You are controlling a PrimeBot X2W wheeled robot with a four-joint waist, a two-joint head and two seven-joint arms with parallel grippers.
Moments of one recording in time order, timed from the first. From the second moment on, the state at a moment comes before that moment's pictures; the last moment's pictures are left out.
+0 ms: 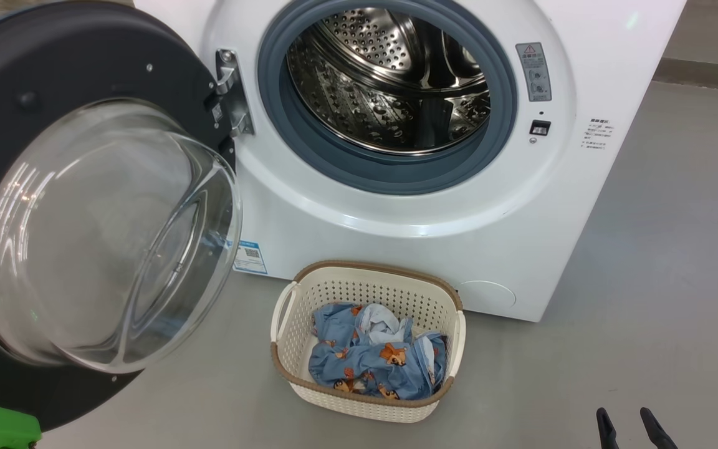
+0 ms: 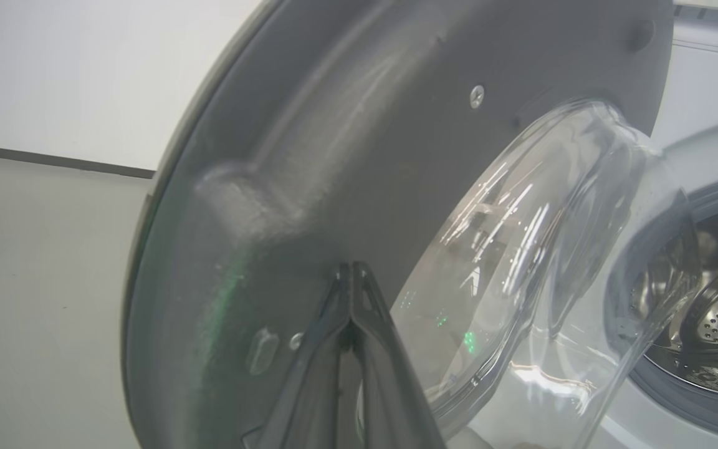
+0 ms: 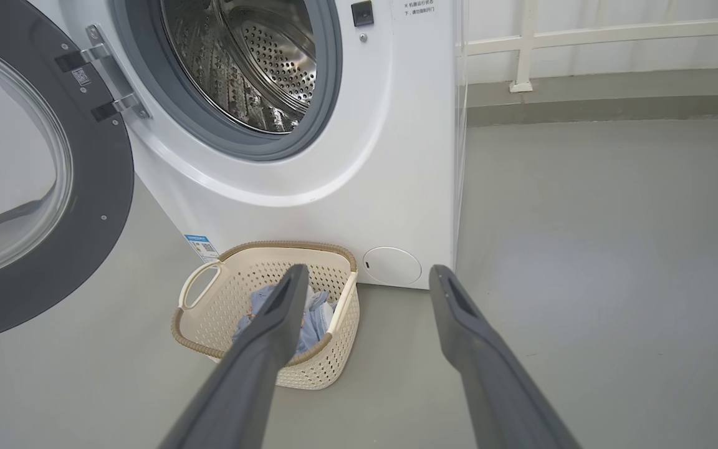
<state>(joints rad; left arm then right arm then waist) -0.15 0.14 0.34 0.32 -0.37 0.18 -0.26 0.20 -0.07 -0.11 0.18 0.25 0.13 -0.25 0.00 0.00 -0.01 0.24</state>
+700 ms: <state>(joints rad) 0.03 0.04 0.15 -0.32 -0.28 0.11 -0.23 0.20 -0.06 -0.10 0.17 0.26 0.13 -0.25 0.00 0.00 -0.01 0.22</state>
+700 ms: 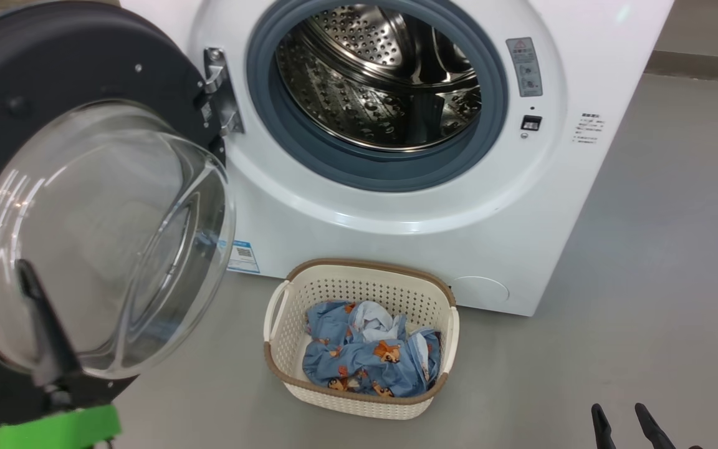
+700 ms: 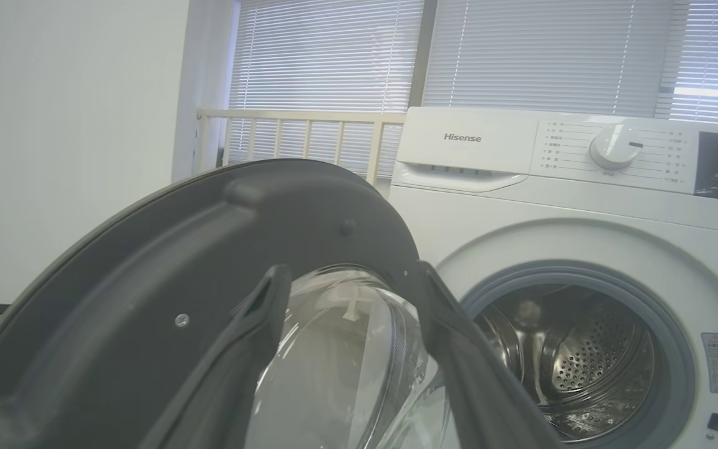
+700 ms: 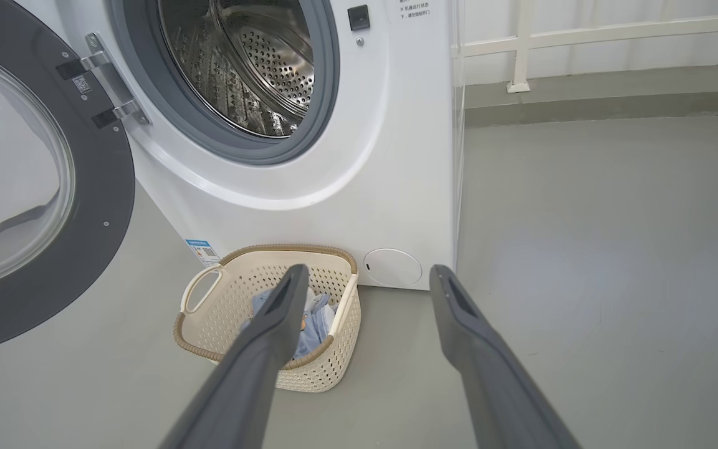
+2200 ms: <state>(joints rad) 0.27 0.05 -0.01 0.06 -0.37 -0.01 -0.25 0.18 -0.07 -0.11 0.12 0.23 0.13 -0.25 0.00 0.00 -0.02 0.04</state>
